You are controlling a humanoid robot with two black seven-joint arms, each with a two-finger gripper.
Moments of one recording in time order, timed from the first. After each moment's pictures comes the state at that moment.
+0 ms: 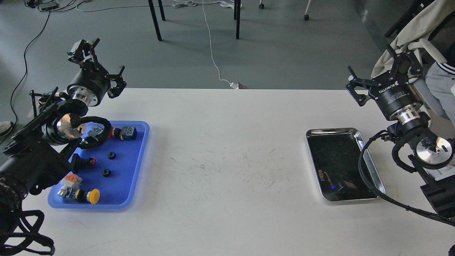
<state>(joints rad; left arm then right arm) -0.76 0.34 -0.85 -0.62 0.08 -0.23 -0.25 0.47 -0.43 1.14 0.98 0.15 0.41 0.05</state>
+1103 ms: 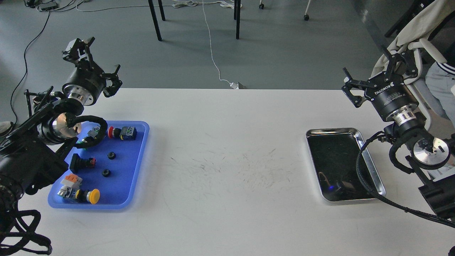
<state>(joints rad) -0.76 0.35 -0.86 -0.62 0.08 -0.23 -0.26 0.46 -0.43 1.13 1.00 0.15 0.41 0.05</state>
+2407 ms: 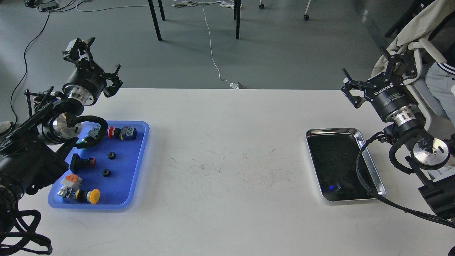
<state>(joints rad) -0.76 0.35 -0.86 -0.62 0.08 -0.23 -0.26 0.46 -0.43 1.13 1.00 0.15 0.41 0.05</state>
